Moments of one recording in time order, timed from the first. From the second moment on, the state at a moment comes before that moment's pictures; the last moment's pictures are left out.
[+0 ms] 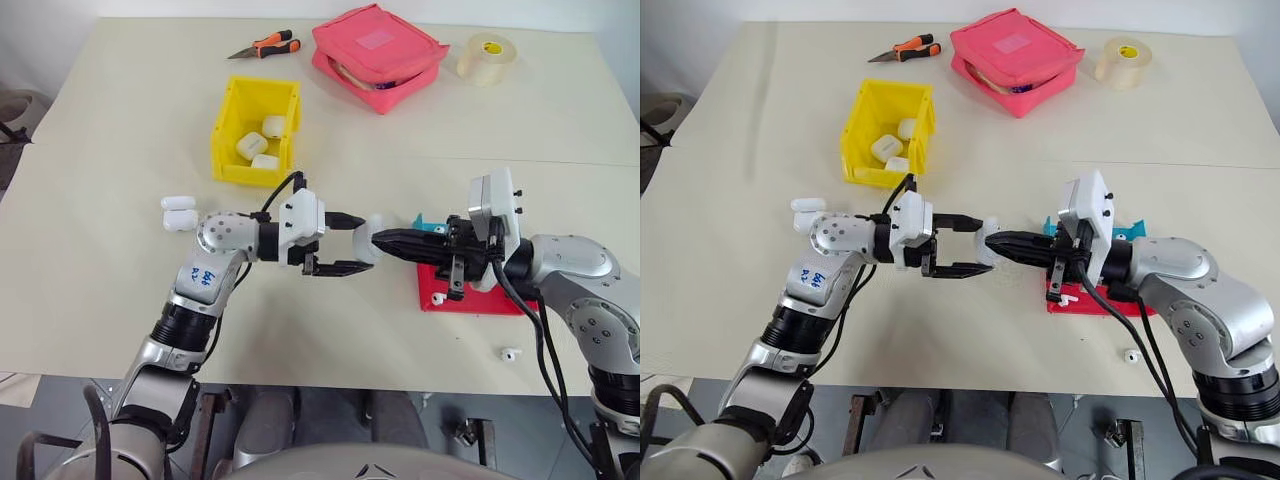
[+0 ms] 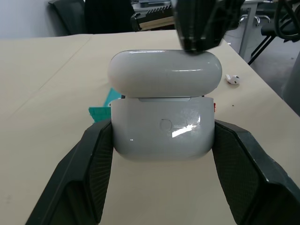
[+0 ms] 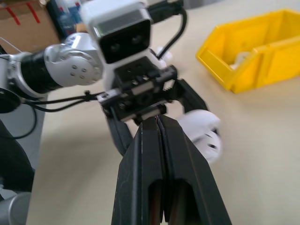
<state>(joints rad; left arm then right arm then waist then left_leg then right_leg) -0.56 0.31 -0.20 0.06 -0.29 0.14 -1.10 -0.30 -0.77 -0.06 -0.50 0.84 0.68 0.83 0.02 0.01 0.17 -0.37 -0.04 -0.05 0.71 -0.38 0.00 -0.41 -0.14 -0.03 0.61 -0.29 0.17</state>
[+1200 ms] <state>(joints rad) -0.76 0.33 0.18 0.39 -0.32 0.21 -0.50 0.00 -0.59 -0.28 -0.57 0.63 0.27 0.78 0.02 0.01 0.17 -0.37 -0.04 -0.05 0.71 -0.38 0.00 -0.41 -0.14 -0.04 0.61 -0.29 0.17</state>
